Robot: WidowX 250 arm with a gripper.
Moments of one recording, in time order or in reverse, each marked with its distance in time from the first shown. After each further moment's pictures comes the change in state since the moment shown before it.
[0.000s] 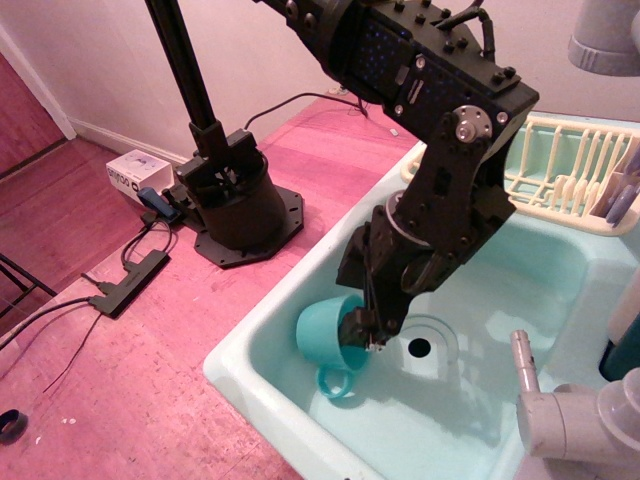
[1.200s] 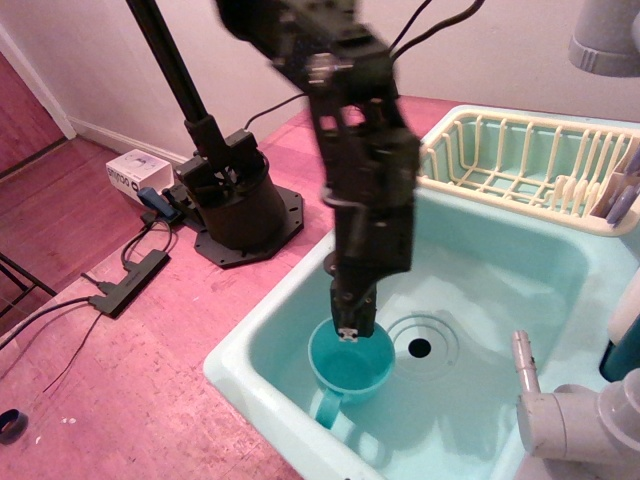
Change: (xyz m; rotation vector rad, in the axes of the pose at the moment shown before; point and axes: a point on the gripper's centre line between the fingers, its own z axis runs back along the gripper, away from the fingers) arm -0.004 -0.012 0.005 -0.310 -0.451 -0.141
